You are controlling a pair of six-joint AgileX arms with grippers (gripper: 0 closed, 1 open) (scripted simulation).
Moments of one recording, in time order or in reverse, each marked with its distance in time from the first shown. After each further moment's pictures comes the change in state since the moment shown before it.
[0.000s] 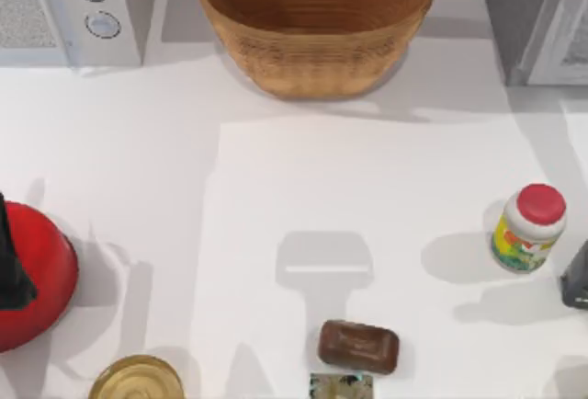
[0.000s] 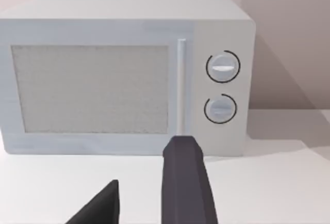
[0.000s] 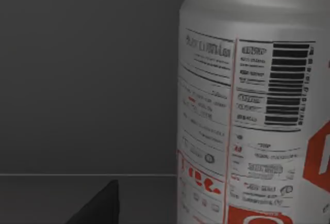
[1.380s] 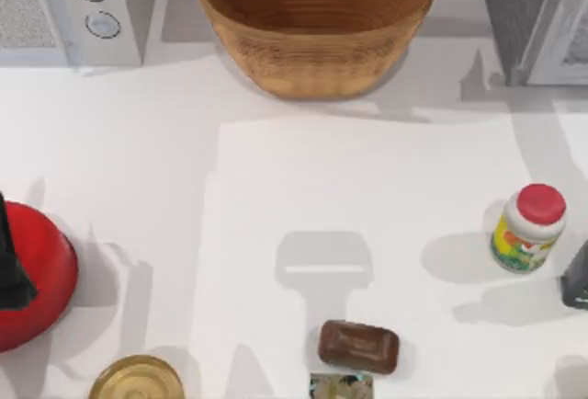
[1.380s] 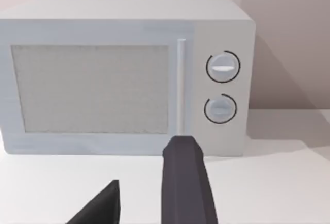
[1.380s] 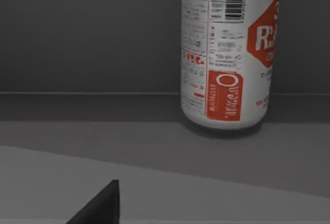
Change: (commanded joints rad) left arm 0.000 0.000 0.000 0.000 0.000 0.000; right arm 0.080 -0.409 -0.385 -0.022 0.055 -0.002
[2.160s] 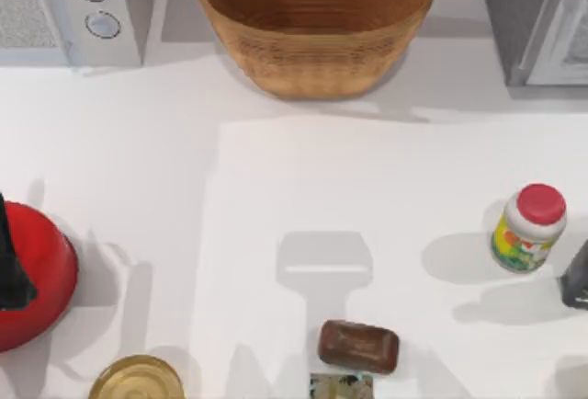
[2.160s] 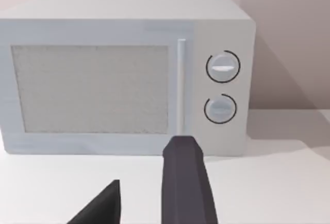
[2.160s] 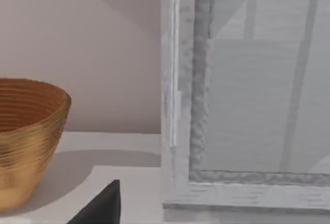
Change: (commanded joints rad) left arm 0.000 0.000 0.000 0.000 0.000 0.000; right arm -0.101 -0.852 -1.183 0.267 -0.144 -0.010
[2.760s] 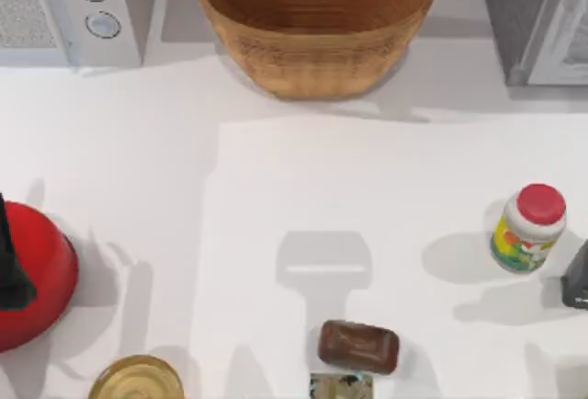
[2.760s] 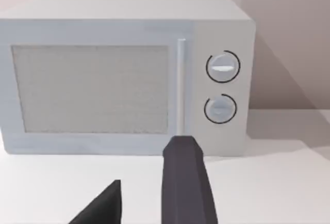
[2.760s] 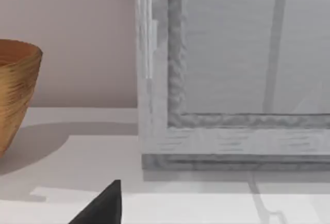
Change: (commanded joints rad) left arm 0.000 0.000 0.000 0.000 0.000 0.000; right arm -0.069 -0.327 -0.378 0.104 -0.025 -0.004
